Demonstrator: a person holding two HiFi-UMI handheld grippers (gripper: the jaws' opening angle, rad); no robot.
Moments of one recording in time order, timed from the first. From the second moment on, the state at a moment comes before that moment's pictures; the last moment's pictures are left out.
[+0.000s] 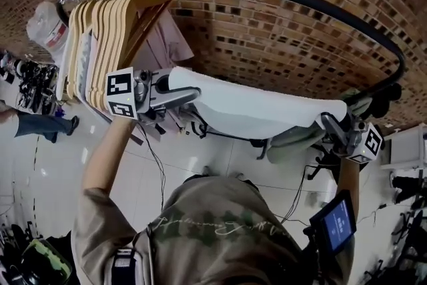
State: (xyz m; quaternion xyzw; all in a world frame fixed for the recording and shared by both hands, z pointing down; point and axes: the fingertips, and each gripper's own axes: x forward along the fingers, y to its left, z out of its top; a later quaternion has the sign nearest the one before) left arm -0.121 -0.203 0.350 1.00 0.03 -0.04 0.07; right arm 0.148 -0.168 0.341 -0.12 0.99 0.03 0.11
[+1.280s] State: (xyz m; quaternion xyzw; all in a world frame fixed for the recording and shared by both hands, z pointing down) left arm -0.100 -0.241 0.169 1.00 0.04 -0.03 -0.03; right arm 0.177 -0.205 0.152 -0.07 0.99 0.04 0.07
